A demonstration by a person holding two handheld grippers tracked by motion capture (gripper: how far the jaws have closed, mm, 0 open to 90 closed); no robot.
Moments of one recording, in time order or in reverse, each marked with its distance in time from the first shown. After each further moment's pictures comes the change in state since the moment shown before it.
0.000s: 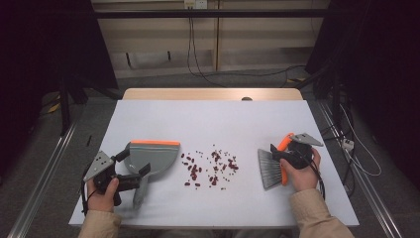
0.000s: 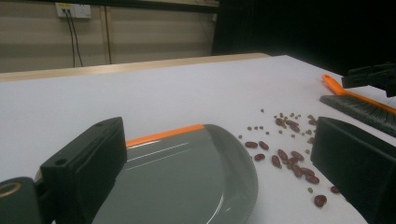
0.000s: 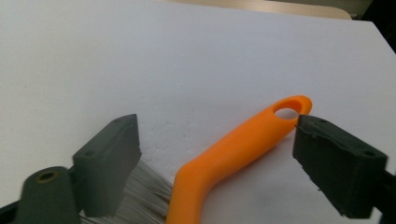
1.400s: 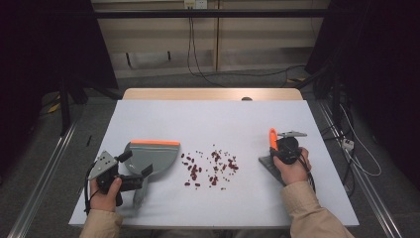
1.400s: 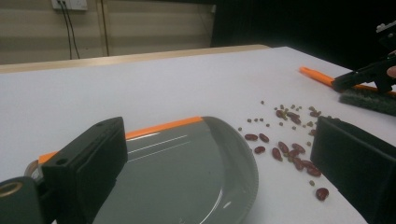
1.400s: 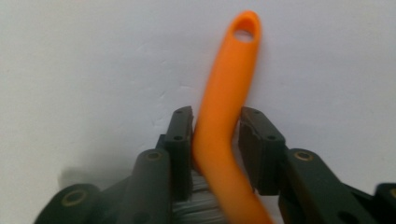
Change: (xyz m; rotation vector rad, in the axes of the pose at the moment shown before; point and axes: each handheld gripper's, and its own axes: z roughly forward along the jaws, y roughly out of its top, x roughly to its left) left arm -0.001 -0.004 0.006 0.032 -0.007 0.004; right arm 0.022 0.011 0.017 0.263 -0.029 -0.018
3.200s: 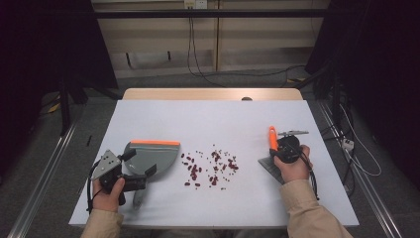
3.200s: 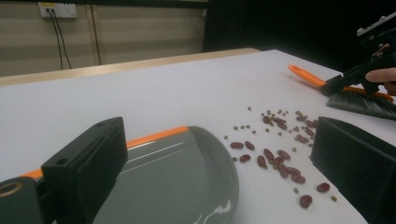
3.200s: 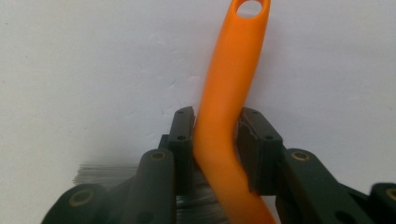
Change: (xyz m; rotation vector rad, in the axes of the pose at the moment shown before) left arm -0.013 0.011 0.002 -0.018 -0.027 0.027; right arm -0.007 0.003 -0.002 0.050 0.066 0.002
